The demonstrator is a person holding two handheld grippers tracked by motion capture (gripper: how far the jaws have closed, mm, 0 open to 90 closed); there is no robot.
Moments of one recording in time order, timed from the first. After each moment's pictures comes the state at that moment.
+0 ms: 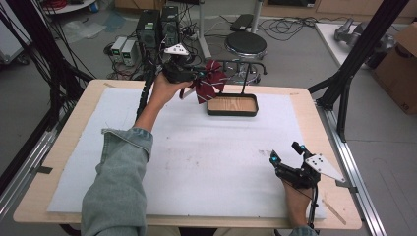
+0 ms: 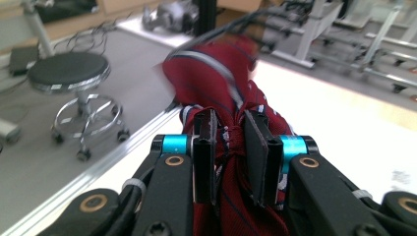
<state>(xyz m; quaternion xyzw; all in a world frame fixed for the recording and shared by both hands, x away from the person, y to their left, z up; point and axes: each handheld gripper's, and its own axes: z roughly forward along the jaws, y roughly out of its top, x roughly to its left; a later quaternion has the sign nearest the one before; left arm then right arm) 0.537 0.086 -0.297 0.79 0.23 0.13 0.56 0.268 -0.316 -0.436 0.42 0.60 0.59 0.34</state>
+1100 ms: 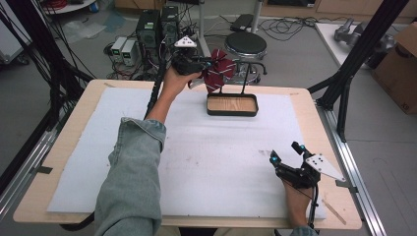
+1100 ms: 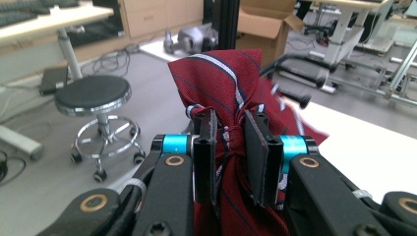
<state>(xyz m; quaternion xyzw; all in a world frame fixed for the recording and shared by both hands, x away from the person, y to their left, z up) 0.567 0.066 -0.299 0.76 0.27 0.17 0.57 0.269 -0.317 -0.436 0.42 0.60 0.59 0.33</state>
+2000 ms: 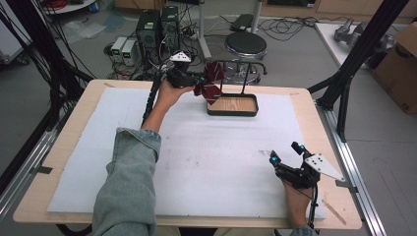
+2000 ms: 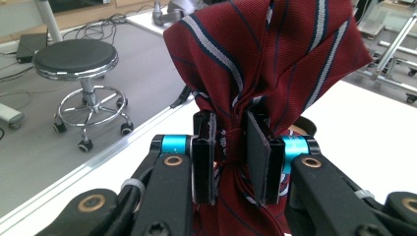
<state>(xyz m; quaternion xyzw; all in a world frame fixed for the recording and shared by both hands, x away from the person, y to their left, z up) 0.561 0.079 -0.344 0.78 0.28 0.14 0.54 0.269 -0.316 -0.437 0.42 0.60 0.59 0.33</state>
